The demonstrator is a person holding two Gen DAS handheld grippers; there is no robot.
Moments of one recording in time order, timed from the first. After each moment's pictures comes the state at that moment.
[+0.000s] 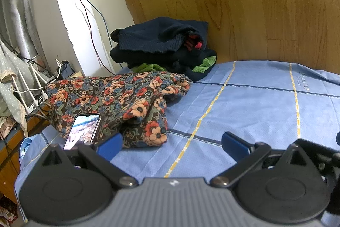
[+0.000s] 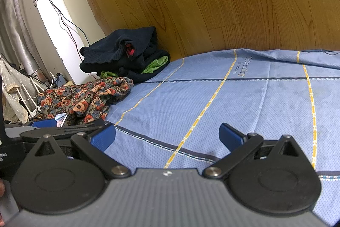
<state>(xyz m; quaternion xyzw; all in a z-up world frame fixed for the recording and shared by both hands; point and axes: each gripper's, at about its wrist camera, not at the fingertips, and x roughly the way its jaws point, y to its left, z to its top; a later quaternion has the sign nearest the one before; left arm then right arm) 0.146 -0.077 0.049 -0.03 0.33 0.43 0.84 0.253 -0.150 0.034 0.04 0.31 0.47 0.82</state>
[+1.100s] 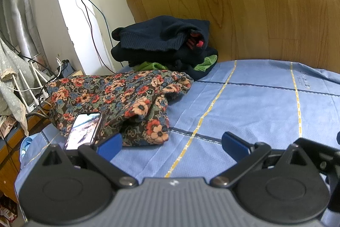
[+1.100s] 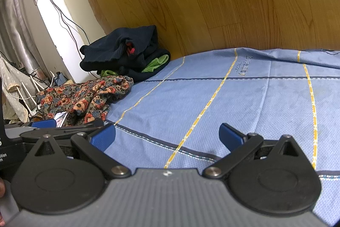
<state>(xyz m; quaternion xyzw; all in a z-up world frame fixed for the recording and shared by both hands) 0.143 -0.076 0.047 -0.03 0.33 0.43 0.84 0.253 -0.151 0.033 0.04 0.31 0.48 0.82</state>
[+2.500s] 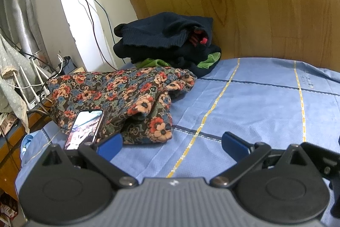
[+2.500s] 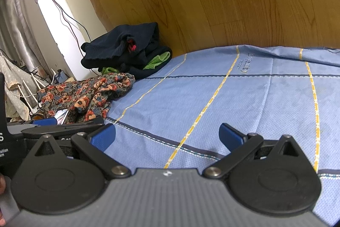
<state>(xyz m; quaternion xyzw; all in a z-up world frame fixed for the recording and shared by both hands) 0.142 -0.071 0.047 -0.04 0.33 0.44 0.83 0.255 -0.149 0.033 0.03 0.32 0.49 0.81</state>
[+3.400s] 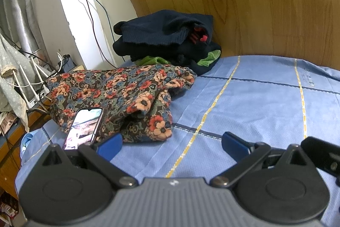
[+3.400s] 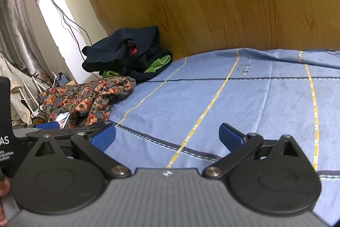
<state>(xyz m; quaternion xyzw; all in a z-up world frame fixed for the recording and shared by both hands) 0.143 -0.071 0.045 -0.04 0.34 0.44 0.83 0.258 -0.152 0.035 0.04 0.32 0.50 0.81</state>
